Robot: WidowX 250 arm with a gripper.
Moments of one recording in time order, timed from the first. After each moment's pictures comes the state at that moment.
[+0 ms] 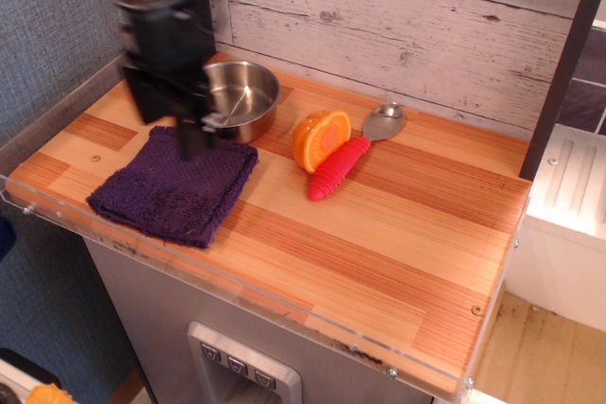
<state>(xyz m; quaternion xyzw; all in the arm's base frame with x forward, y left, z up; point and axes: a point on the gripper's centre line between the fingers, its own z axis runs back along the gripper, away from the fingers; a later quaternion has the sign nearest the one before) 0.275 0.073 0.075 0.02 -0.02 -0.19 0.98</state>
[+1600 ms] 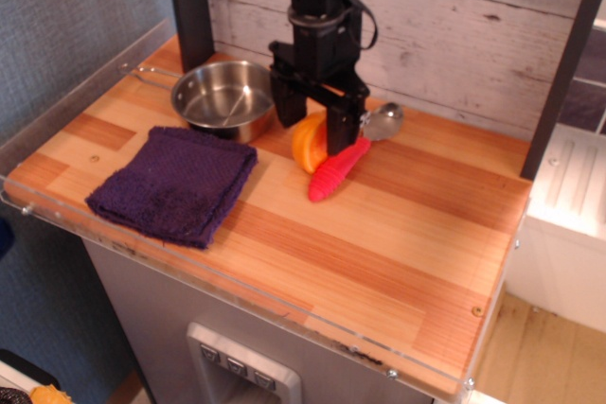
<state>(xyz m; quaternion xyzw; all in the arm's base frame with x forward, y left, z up) 0.356 0.015 0.032 0.00 -0.02 -0.16 0.99</state>
